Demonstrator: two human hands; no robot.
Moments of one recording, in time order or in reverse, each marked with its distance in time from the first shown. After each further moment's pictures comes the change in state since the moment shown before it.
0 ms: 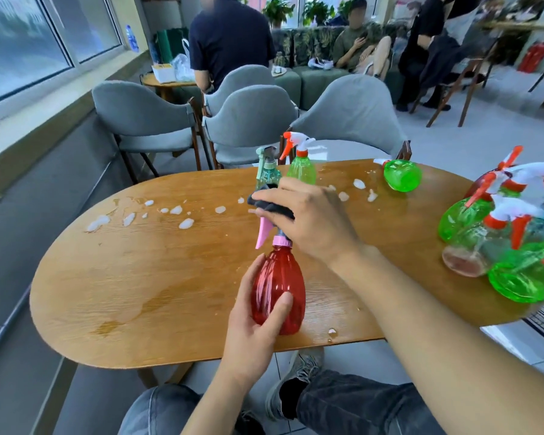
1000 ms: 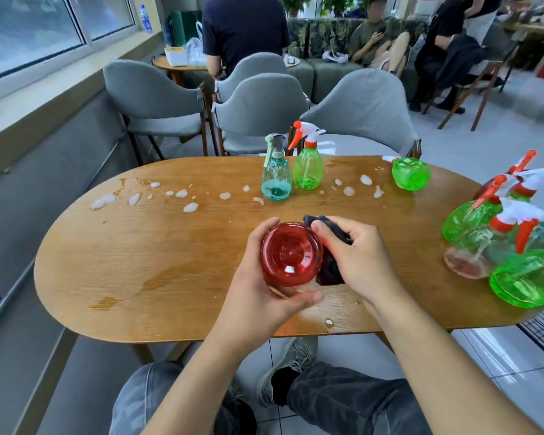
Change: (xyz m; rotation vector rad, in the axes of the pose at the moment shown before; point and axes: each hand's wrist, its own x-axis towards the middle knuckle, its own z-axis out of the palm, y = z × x) left_hand 0.011 0.048 -0.001 0.159 -0.157 0.097; right_hand -0.079 0.008 -0.008 0.759 0.043 0.678
